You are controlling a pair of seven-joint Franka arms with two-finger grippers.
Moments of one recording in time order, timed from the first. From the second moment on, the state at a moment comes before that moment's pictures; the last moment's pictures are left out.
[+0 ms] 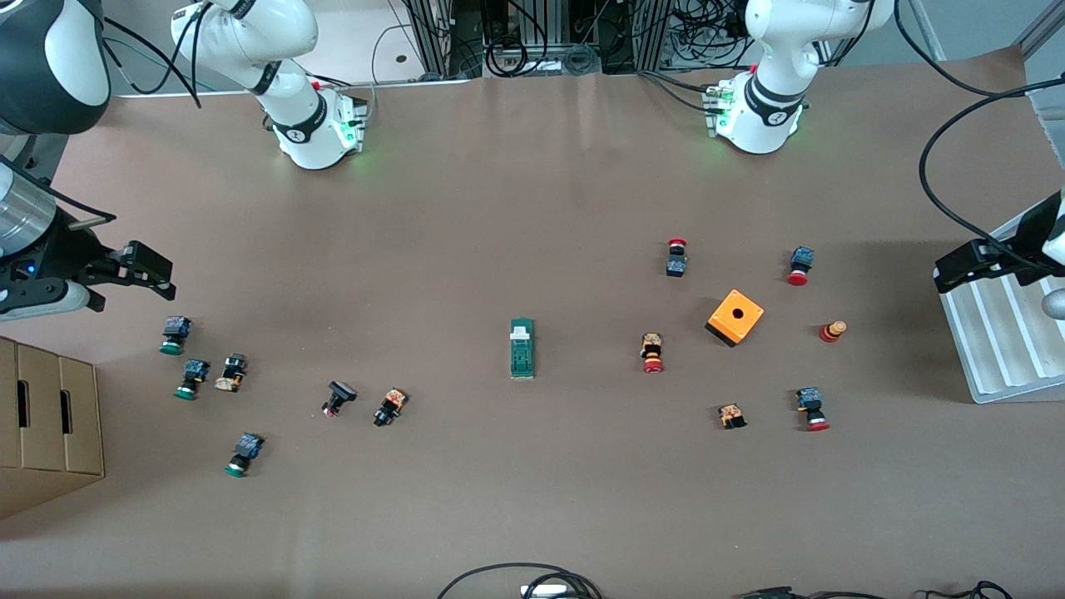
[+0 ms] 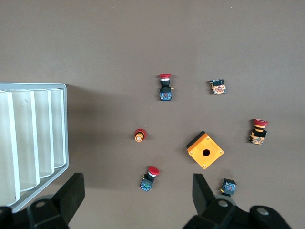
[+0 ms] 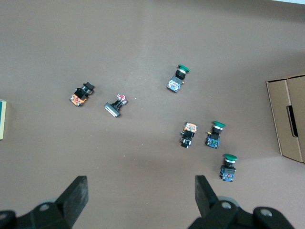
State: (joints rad) left arm 0.06 0.13 -0.06 -1.43 0.06 1.56 -0.05; right arm 0.10 -0.03 -0.10 -1.71 0.01 1.76 -0.12
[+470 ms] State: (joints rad) left arm 0.06 0.13 -0.06 -1.43 0.06 1.56 -0.05; right arm 0.10 -0.03 -0.10 -1.71 0.01 1.76 -0.08
